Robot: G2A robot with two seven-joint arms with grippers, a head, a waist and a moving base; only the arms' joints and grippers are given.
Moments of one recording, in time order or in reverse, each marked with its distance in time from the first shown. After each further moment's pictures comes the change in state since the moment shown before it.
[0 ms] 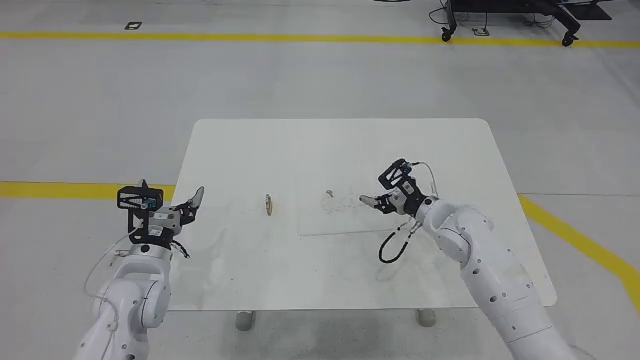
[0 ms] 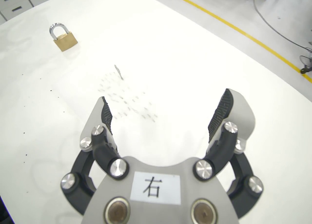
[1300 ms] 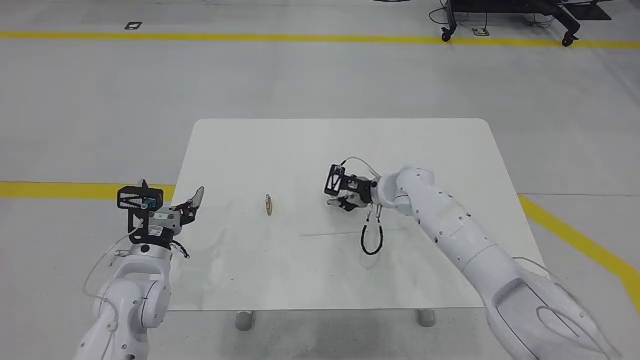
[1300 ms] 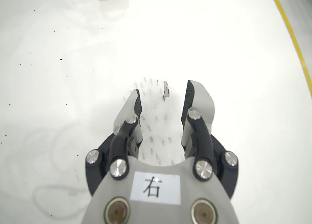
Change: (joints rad) left arm 0.000 0.000 0.000 0.000 0.000 0.000 0.000; right arm 0.474 -0.142 -0.431 0.544 -0.146 -0.285 -0.099
